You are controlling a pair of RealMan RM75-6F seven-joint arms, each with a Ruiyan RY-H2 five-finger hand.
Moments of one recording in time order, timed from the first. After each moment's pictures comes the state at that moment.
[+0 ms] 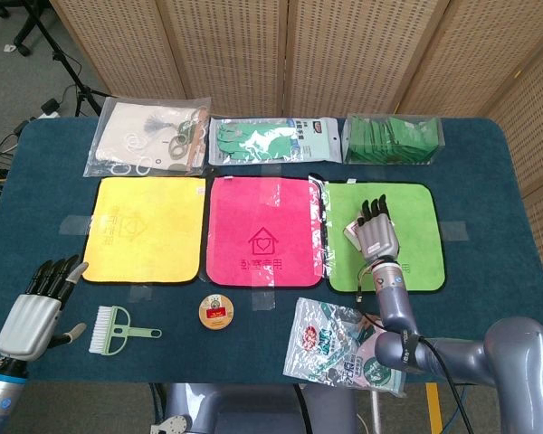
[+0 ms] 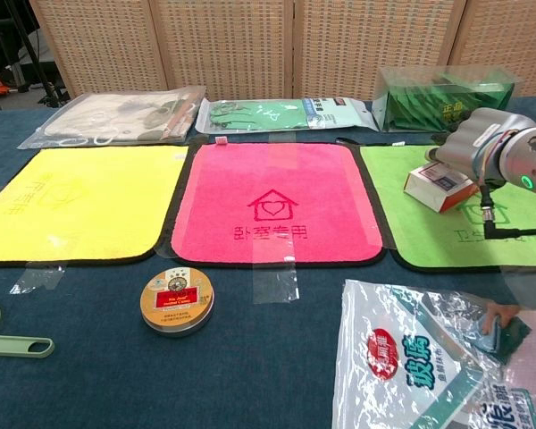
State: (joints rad) left arm -0.14 -1.18 0.04 -1.63 1.62 1.44 0.12; right arm 1.03 -1.55 -0.01 -1.43 -0.37 1.16 -1.37
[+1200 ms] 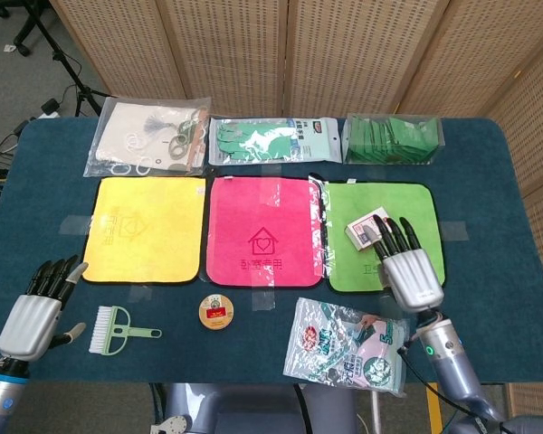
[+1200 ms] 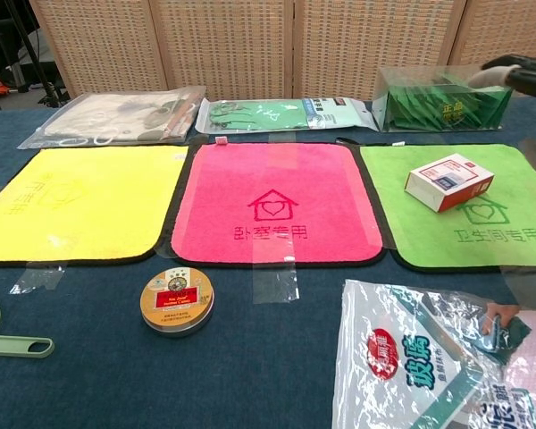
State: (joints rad) left arm -0.14 -1.20 0.04 -1.63 1.61 1.44 0.15; right arm 0.57 -1.31 -0.11 -1.75 -1.28 1.54 -0.44
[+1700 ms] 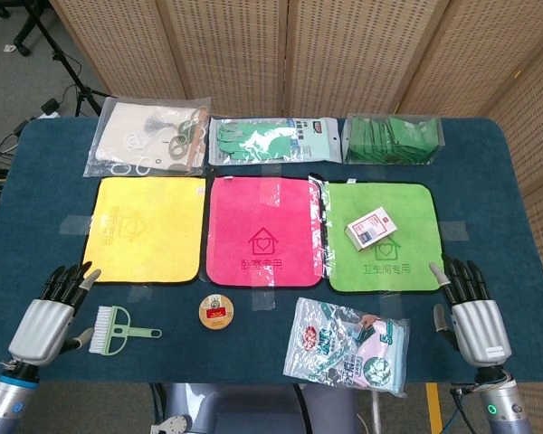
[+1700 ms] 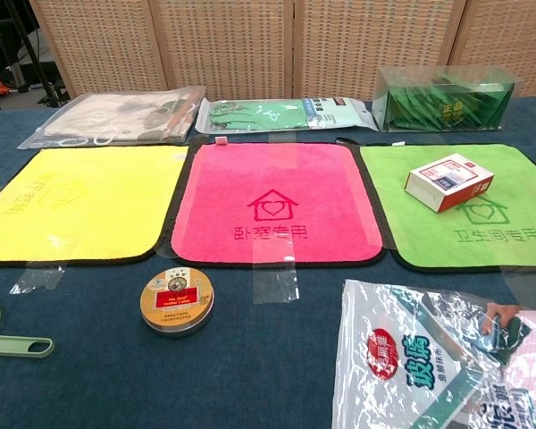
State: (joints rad) left arm -0.14 -1.22 0.06 -1.63 1.65 1.43 0.19; right arm 0.26 -1.31 -0.21 -1.53 -1.50 1.76 -0.13
